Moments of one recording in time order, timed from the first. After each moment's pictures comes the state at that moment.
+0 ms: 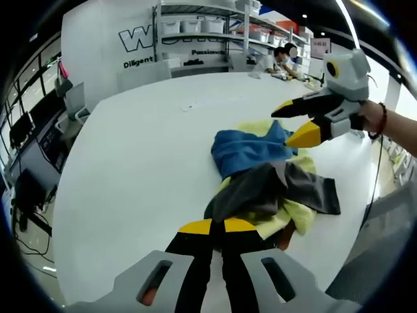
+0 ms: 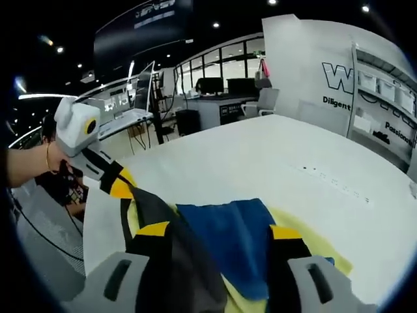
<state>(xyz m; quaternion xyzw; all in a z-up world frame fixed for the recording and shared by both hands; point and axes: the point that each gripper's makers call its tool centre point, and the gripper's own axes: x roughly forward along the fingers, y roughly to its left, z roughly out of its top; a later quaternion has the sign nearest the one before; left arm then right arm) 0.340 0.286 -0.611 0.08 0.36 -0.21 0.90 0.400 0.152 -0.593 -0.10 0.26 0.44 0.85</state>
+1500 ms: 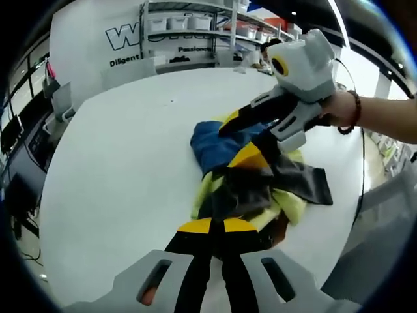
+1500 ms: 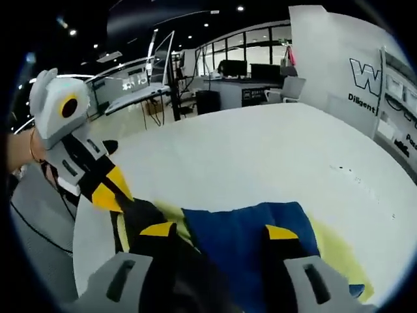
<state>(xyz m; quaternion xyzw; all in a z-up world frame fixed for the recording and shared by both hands) 0.329 0.266 -0.629 0.07 0.37 -0.26 0.89 0.400 0.204 -0.640 -0.17 0.28 0.49 0.80</state>
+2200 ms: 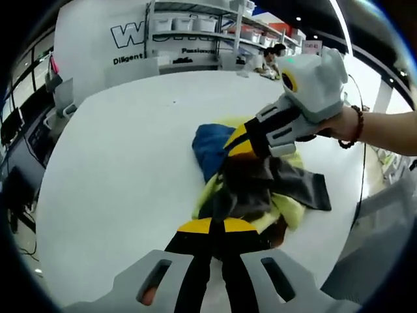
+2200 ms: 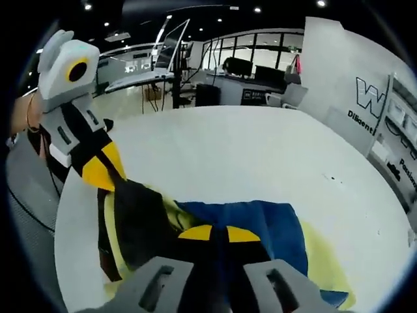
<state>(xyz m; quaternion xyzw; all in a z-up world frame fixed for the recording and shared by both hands) 0.331 0.267 -0.627 0.06 0.36 -0.25 0.89 0.407 0.196 -0.642 -0.23 0.26 0.48 0.81</state>
